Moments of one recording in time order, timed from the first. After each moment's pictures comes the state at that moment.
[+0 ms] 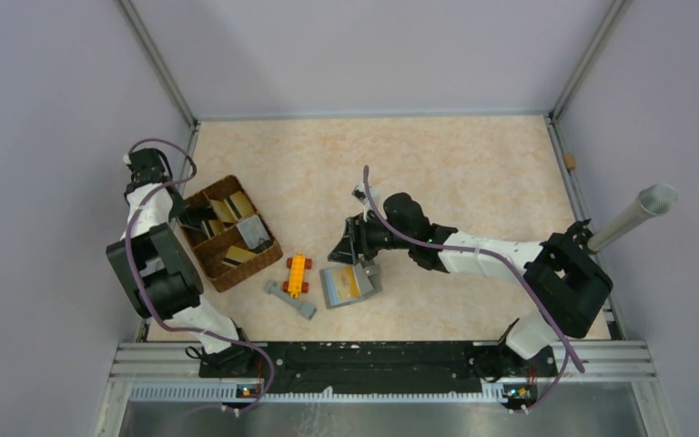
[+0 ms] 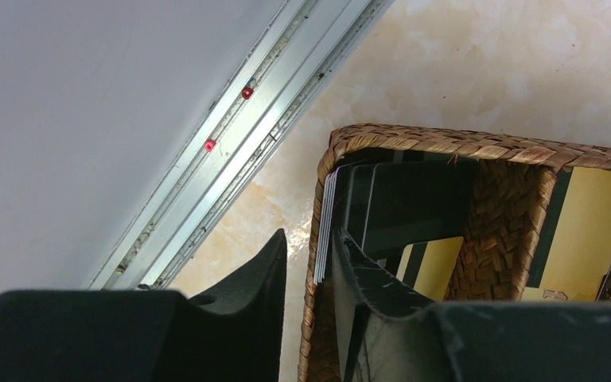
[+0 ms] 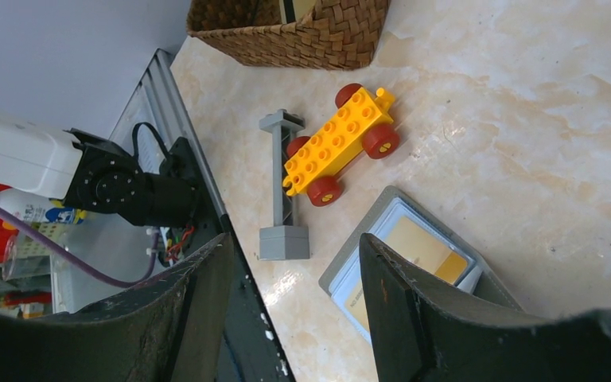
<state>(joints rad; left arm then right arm) 0.47 1.66 1.24 -0.52 -0.19 -0.15 0.86 1.55 0.86 0.28 -0.43 0.57</state>
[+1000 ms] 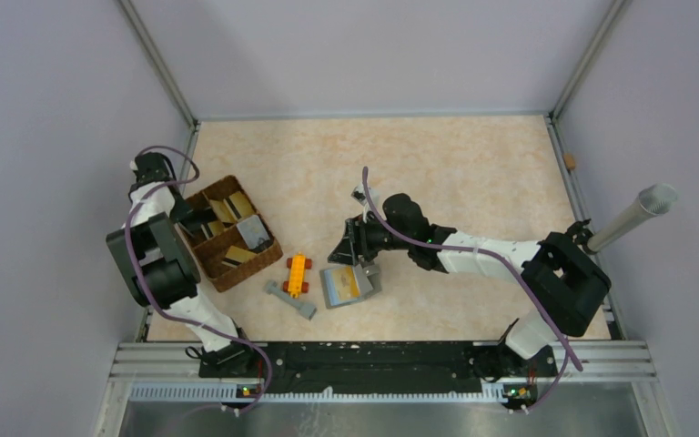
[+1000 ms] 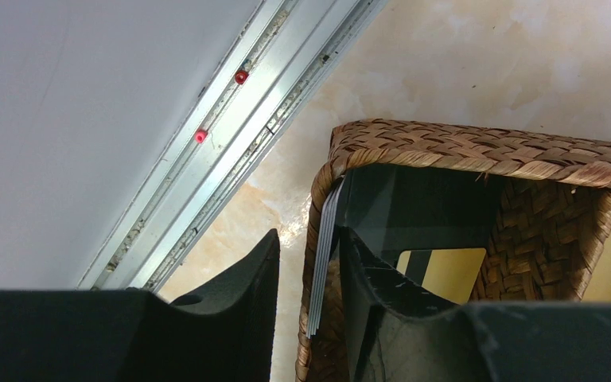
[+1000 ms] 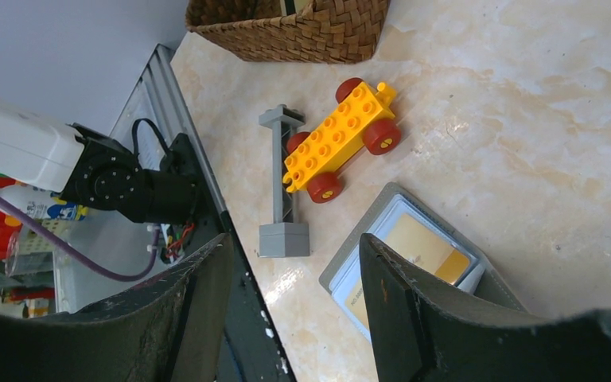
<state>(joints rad) 0.47 1.75 1.25 -0.51 -0.21 -0.15 0.86 1.56 0.86 0.29 -0.44 0.57</state>
